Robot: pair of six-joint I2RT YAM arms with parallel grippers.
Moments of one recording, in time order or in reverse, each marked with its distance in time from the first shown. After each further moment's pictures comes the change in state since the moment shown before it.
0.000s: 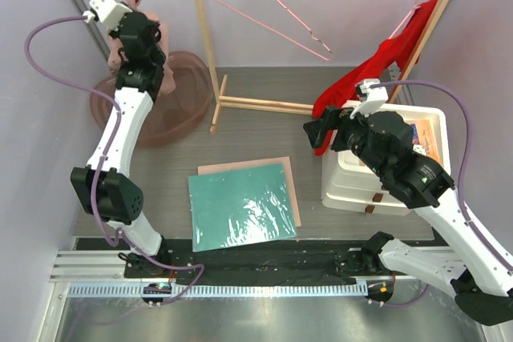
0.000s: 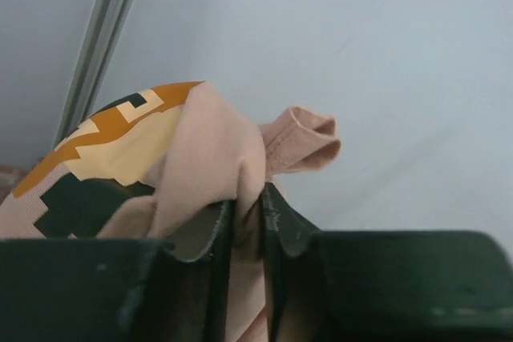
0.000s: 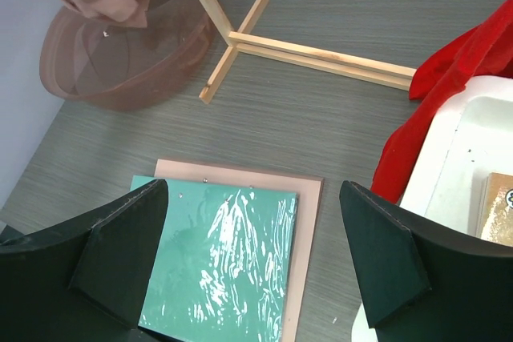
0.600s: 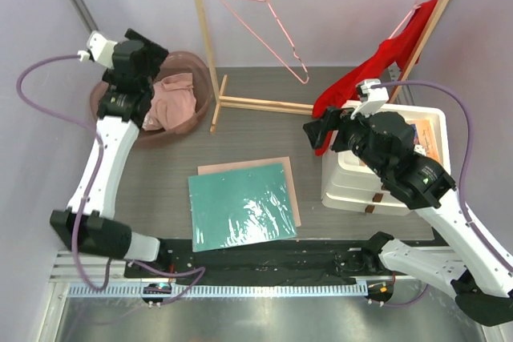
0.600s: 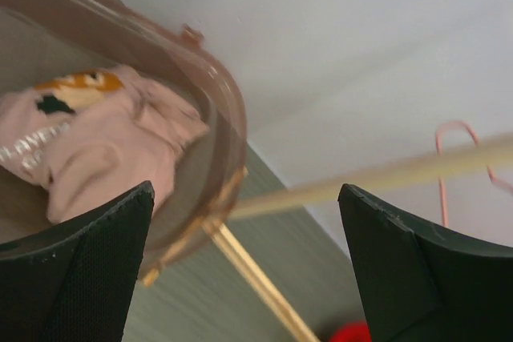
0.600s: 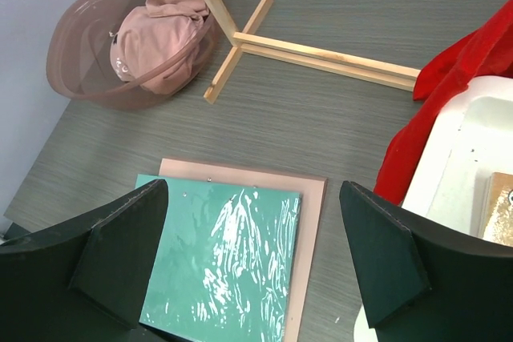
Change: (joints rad) left arm 0.000 -0.230 -0.199 -0.522 0.114 -0.398; right arm 0.000 -0.008 0.002 -0.003 -0.014 0.003
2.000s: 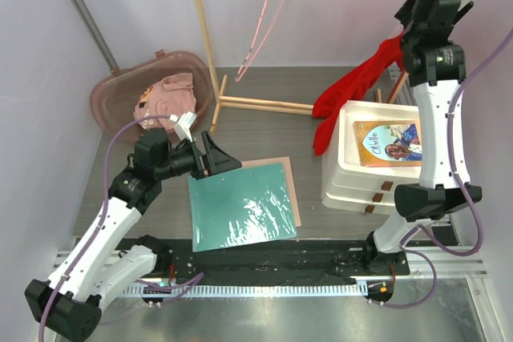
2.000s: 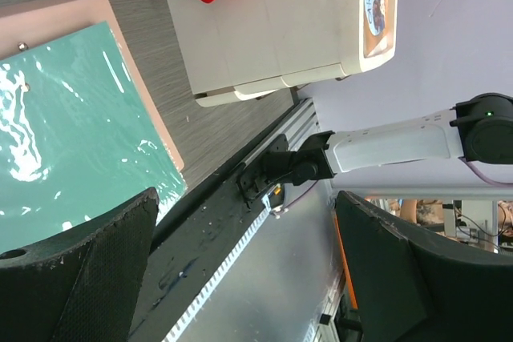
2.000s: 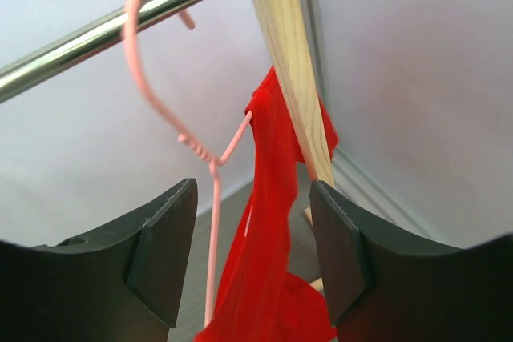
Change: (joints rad) left arm -0.258 -0.616 -0.811 0.097 1.201 0.045; right arm -0.609 0.773 1.003 -0.062 0.412 -0.101
